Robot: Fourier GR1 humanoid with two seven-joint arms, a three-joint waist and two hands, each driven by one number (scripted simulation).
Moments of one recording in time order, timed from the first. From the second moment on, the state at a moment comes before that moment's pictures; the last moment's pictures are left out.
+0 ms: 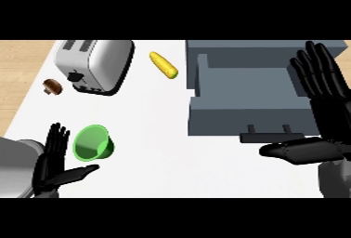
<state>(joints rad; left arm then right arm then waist) -0.10 0.18 0.32 -0.84 0.12 -0.14 -0.63 -0.24 -0.17 -0.10 -1.88 -0.09 0.16 0.11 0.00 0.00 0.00</state>
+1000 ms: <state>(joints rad) -0.40 0.25 0.38 -0.19 0.06 -0.15 -1.01 -0.28 -0.19 -0.13 -1.86 -0.12 0.18 0.13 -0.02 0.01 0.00</state>
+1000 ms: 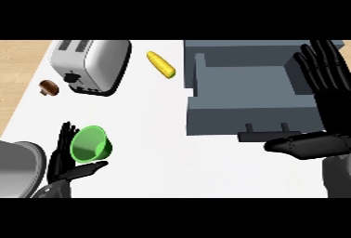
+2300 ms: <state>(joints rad) -0.49 0.16 0.41 -0.27 0.06 0.01 -1.13 -0.29 -0.21 -0.15 -1.87 -0.15 0.20 0.15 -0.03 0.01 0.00</state>
